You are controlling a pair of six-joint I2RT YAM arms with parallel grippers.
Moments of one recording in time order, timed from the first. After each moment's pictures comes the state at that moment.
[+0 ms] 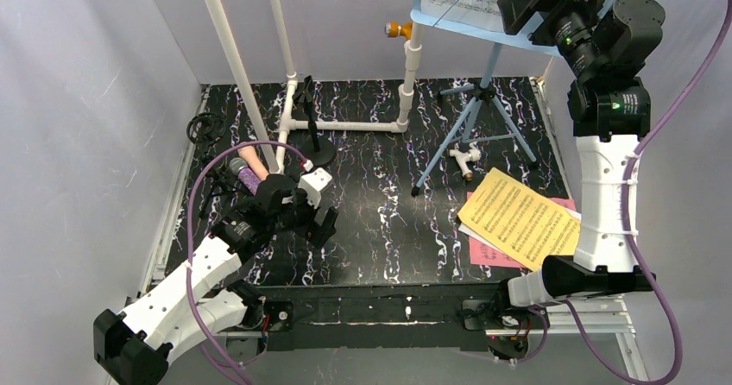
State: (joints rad) left arm -0.62 0.85 0.70 -0.54 0.16 0.06; right arm 0.05 1.42 2.04 -0.47 -0.25 0.37
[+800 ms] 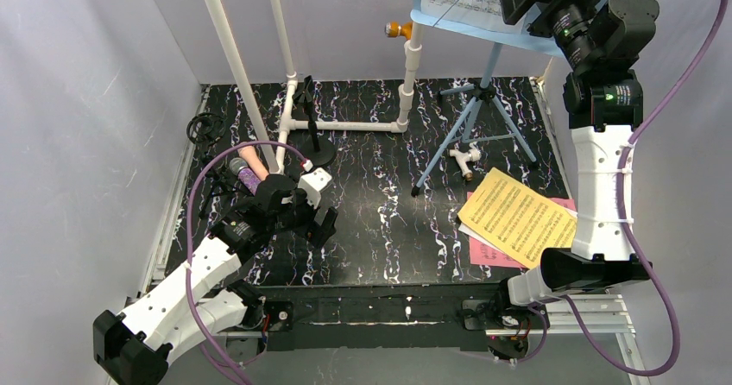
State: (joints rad) left arm -0.62 0.84 0.70 -0.54 0.16 0.06; right arm 0.05 1.47 2.05 -0.39 -0.25 0.42
